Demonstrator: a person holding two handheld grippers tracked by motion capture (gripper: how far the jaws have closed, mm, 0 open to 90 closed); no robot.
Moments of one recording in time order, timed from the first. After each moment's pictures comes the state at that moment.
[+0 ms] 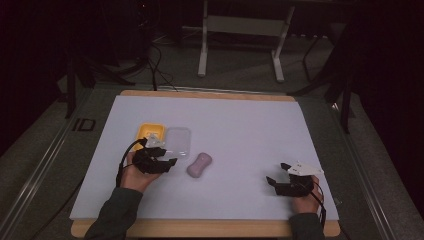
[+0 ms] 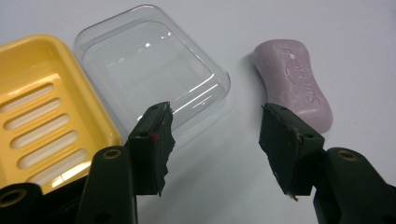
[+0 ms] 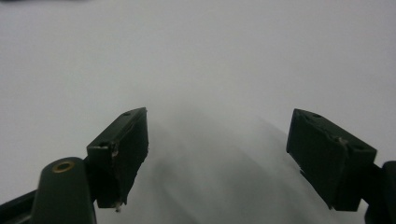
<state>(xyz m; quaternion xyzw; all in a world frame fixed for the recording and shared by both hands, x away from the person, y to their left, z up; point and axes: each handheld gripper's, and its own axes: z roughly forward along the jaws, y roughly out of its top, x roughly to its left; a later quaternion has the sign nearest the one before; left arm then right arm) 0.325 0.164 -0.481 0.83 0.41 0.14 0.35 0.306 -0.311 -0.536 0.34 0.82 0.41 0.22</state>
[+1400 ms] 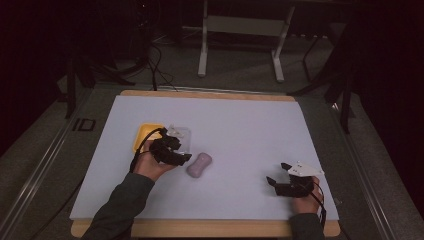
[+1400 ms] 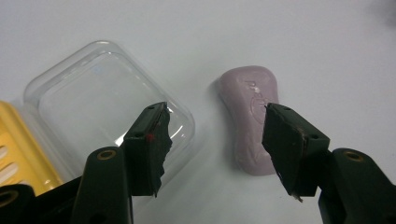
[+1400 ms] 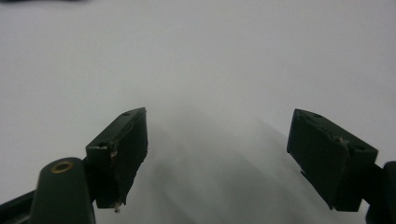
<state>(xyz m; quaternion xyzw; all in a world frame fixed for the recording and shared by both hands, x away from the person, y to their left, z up) 0.352 0.122 -0.460 0.87 0.37 0.11 0.32 0.305 -0.311 -0.536 0.34 0.82 0.41 0.22</state>
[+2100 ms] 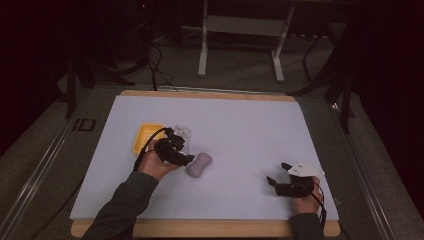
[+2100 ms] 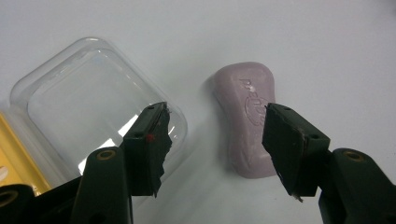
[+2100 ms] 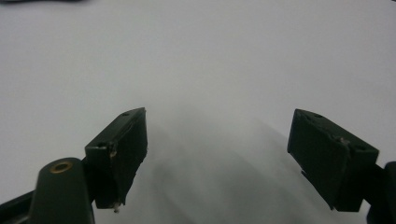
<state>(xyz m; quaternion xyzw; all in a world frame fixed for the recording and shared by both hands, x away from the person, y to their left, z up) 0.355 0.108 -0.459 0.88 0.37 0.11 0.29 0.304 -0.311 -0.536 0.34 0.82 0.41 0.23</state>
